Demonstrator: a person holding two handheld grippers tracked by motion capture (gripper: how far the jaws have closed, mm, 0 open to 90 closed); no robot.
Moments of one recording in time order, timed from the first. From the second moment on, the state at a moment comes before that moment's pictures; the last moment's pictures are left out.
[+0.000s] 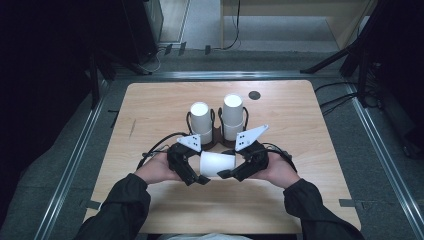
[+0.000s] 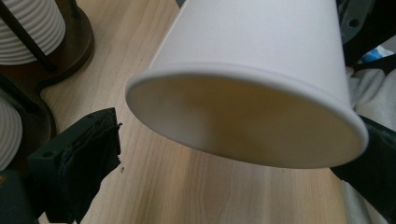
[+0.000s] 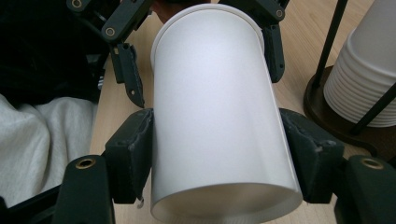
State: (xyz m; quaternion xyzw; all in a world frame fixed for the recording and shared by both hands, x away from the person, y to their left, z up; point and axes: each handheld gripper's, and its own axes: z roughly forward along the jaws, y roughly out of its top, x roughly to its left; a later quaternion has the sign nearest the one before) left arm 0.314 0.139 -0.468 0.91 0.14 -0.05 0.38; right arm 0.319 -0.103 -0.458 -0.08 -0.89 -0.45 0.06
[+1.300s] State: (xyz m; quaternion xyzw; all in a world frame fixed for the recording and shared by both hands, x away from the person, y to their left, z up) left arm 0.303 0.151 -0.454 0.84 0.16 -0.07 0.51; right arm 0.322 -0.109 -0.440 -0.07 -0.85 -0.51 0.09
